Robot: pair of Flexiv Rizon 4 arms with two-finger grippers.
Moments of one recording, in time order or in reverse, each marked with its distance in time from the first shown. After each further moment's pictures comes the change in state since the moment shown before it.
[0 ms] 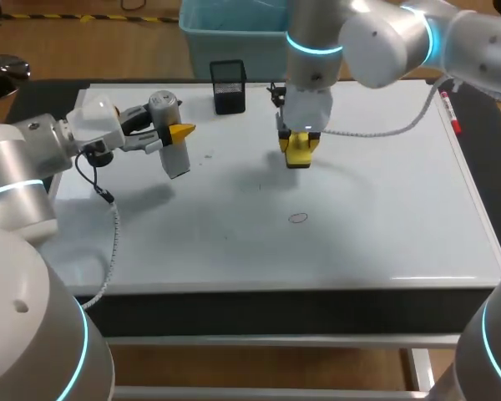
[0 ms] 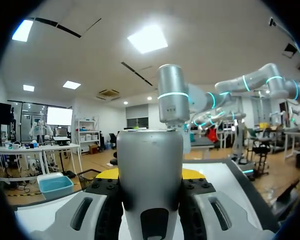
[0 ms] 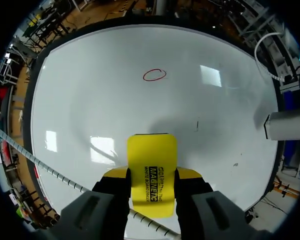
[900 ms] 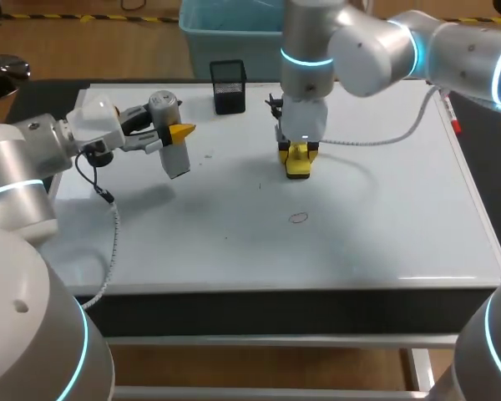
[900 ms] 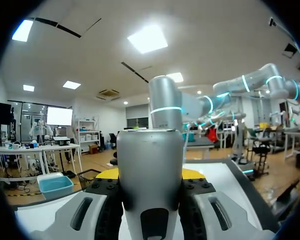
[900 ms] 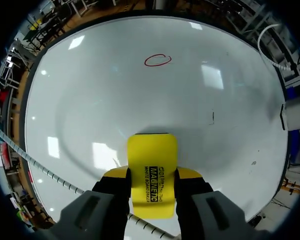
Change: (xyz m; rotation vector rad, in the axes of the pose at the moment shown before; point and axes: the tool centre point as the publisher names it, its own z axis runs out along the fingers) left arm 0.000 0.000 0.000 0.000 0.000 0.000; right arm 0.014 -0.013 0.040 -0.053 0.028 0.034
